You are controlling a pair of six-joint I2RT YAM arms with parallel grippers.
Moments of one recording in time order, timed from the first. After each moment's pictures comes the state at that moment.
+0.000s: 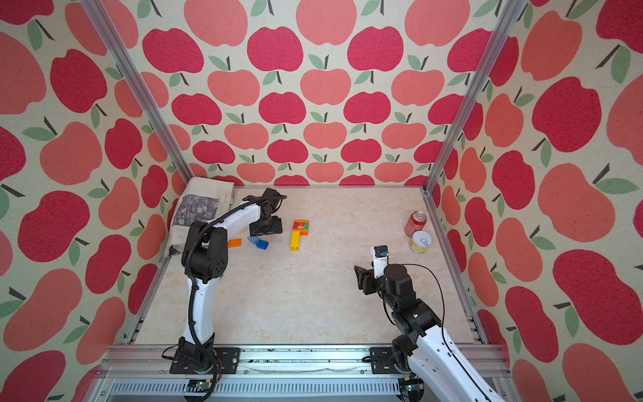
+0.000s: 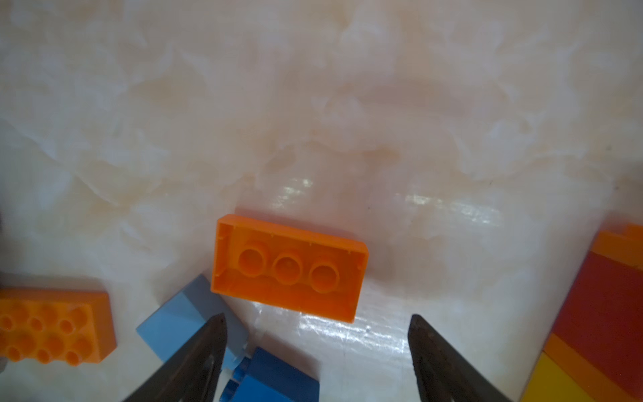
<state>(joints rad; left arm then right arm) -0.36 2.23 1.78 -0.90 -0.19 -0.51 0.52 0.56 0.36 -0.26 0.01 0.21</state>
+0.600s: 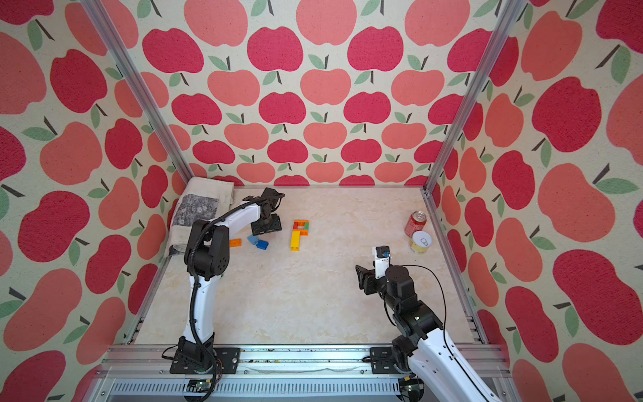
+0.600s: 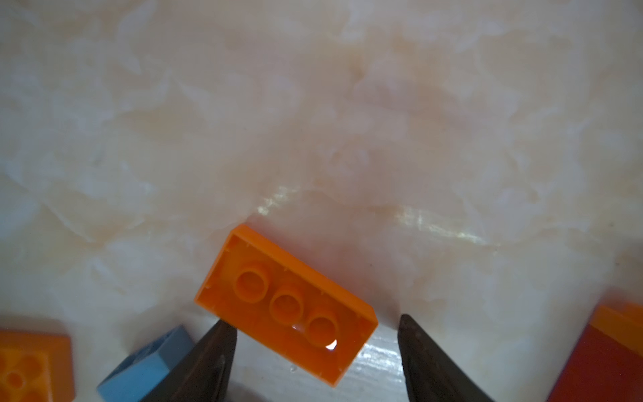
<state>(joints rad) -0.34 2.29 1.84 -0.85 -0.19 -0.56 0.52 0.54 0.36 -0.26 0.02 0.21</state>
